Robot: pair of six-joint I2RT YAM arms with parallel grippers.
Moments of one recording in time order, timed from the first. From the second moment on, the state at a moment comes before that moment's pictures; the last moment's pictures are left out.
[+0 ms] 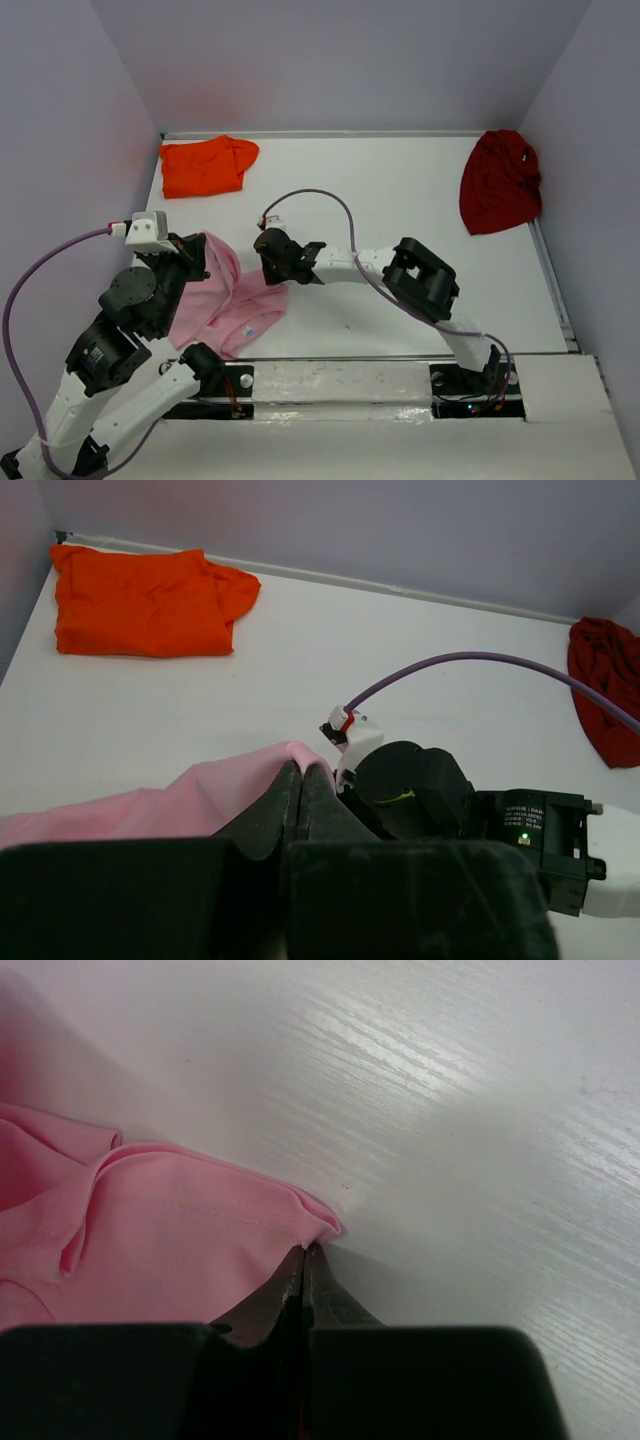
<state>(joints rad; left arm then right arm) -0.73 0.44 1.00 -0.68 -0.59 -0.33 1.08 2.23 1.62 -0.20 0.19 0.64</state>
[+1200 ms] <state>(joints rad) -0.73 0.53 1.07 -0.65 -0.53 -0.28 1.08 1.02 1.35 -0.52 0.76 0.33</state>
